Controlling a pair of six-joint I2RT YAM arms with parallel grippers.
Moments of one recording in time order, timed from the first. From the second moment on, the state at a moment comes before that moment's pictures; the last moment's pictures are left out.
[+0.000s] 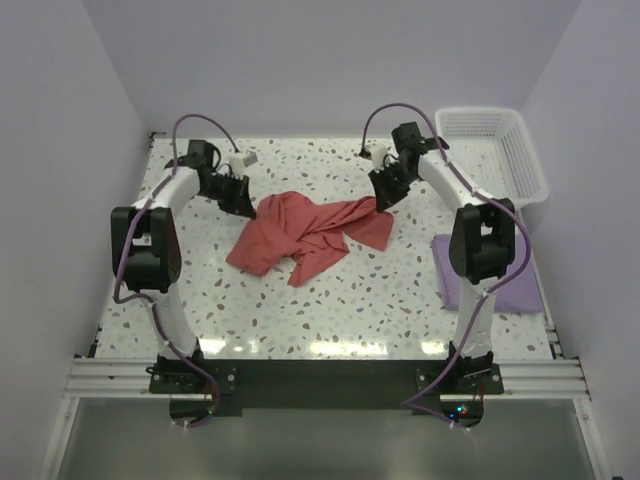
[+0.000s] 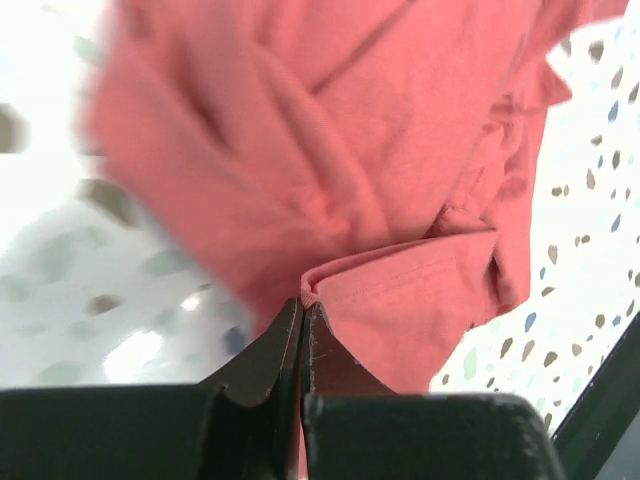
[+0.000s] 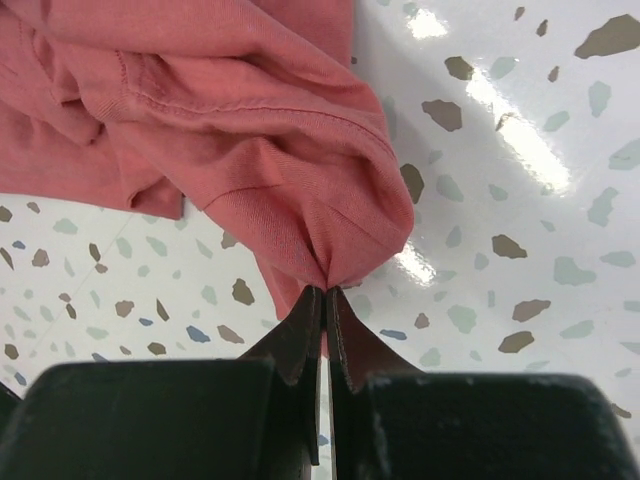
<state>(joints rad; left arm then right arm) -0.05 1.96 1.44 -0.71 0.68 0.34 0.25 2.09 1.82 -0.97 -0.38 -0.39</state>
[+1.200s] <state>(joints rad) 0.55 1.64 1.95 -0.28 0.84 -0.21 0.21 1.71 2.06 -0.62 -0.16 -0.56</state>
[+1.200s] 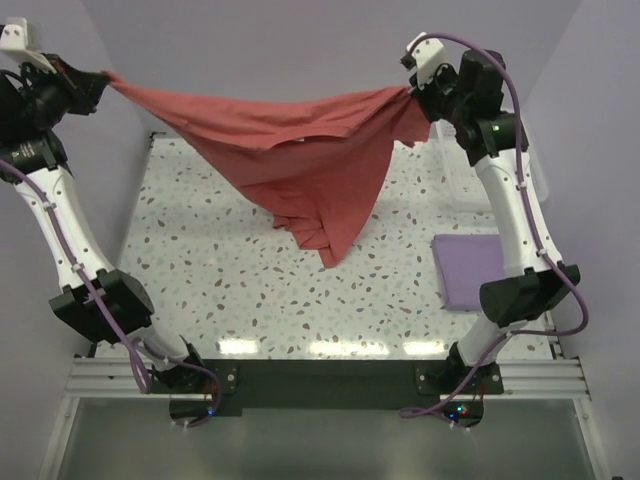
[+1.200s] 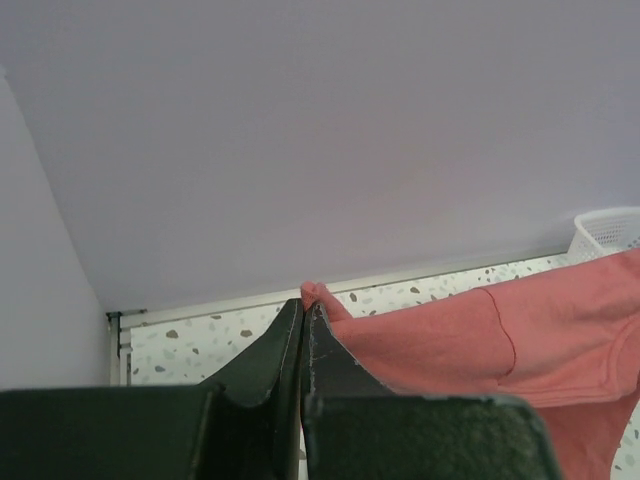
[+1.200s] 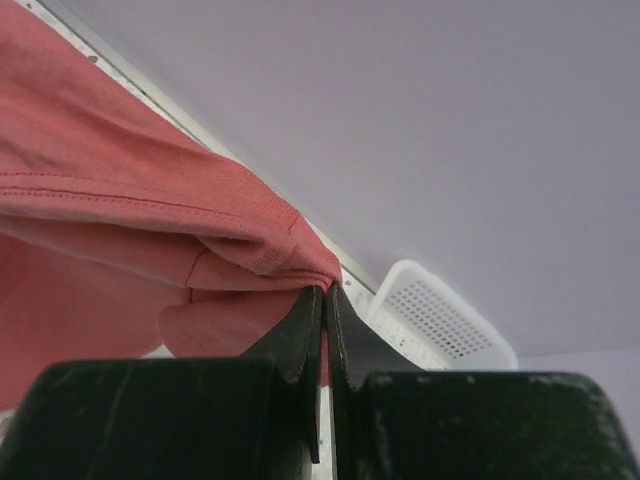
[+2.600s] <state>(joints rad) 0.46 1.66 1.79 0.57 0.67 -0.63 0.18 1.54 1.76 0.34 -0.10 -0.40</state>
